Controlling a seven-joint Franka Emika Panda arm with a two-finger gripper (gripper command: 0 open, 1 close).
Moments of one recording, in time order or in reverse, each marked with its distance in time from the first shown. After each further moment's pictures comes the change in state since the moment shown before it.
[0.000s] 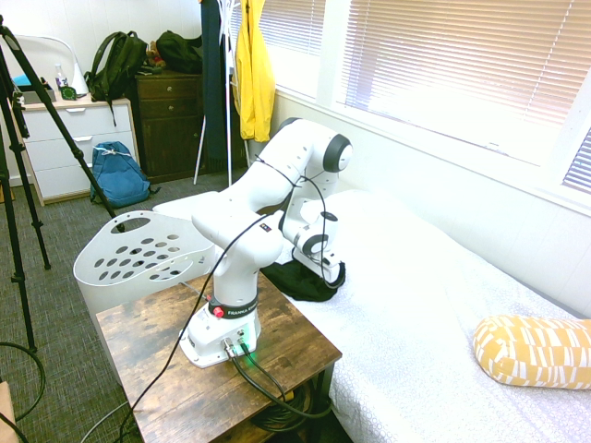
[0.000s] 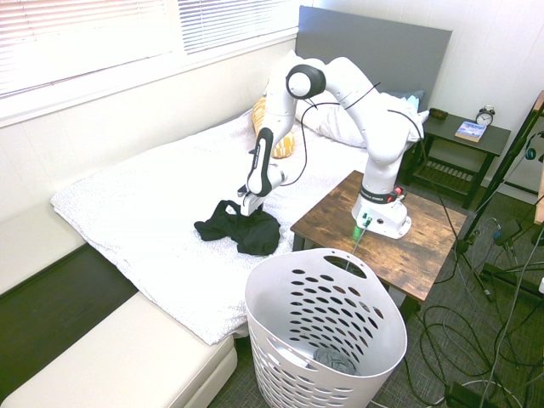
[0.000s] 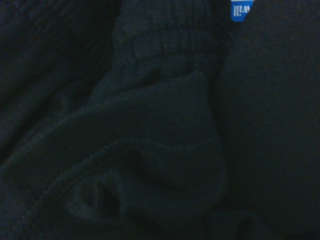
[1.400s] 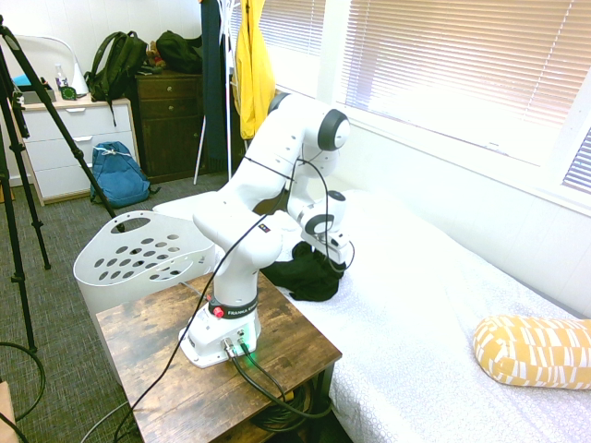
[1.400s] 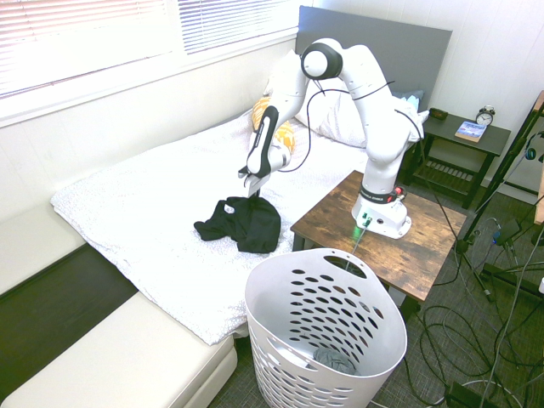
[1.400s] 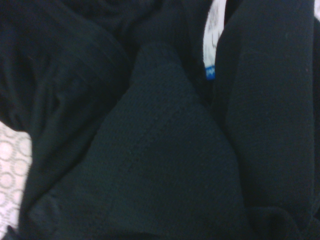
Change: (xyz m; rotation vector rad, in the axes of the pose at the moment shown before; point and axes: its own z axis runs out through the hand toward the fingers) arm 0.003 -0.015 -0.128 0.085 0.065 -0.032
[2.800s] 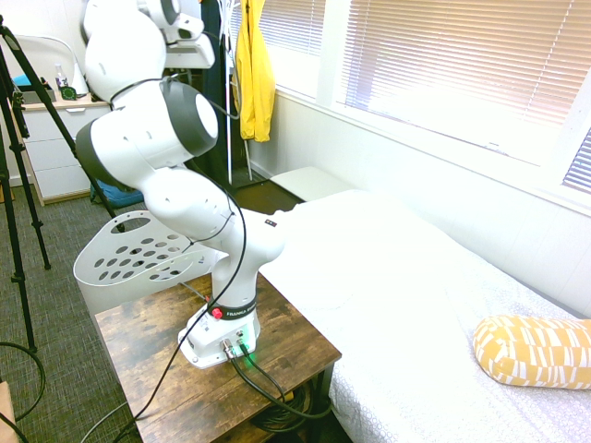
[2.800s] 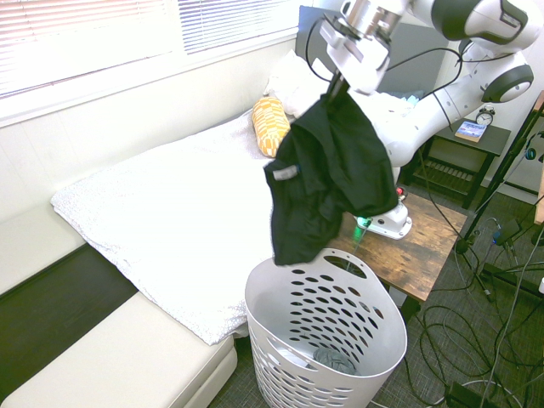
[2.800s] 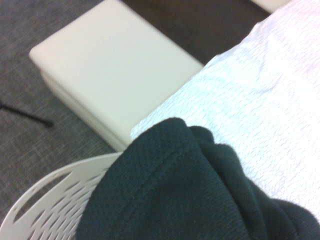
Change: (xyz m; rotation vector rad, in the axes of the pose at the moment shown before) arm -0.558 -0.015 -0.537 0.053 0.180 -0.617
